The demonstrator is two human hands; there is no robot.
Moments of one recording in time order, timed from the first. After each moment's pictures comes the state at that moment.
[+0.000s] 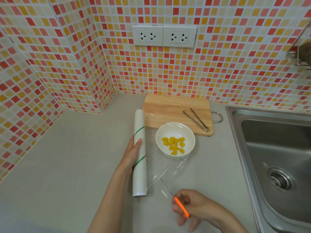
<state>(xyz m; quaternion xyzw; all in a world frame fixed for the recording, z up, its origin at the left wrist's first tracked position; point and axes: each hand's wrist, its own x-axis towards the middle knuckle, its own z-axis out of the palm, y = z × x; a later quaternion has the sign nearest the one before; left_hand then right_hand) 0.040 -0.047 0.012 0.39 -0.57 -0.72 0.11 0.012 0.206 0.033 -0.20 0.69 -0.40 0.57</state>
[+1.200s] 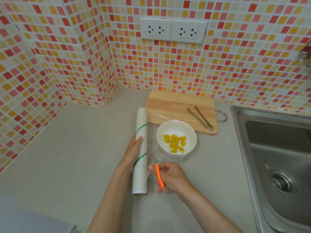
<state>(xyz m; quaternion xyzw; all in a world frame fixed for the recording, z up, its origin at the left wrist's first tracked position) 0.048 -0.042 0.015 0.39 -0.54 -0.74 0.10 0.020 0.117 0.035 -0.13 0.74 -0.50 0.43</state>
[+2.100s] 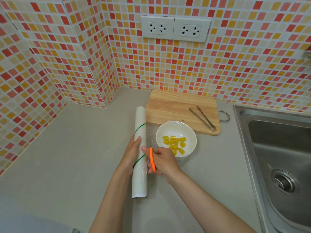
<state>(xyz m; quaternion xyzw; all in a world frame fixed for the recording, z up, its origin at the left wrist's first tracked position) 0.053 -0.053 0.015 0.37 -0.52 -0.76 0.11 0.008 0.063 0.044 -0.11 0.71 -0.57 0.40</state>
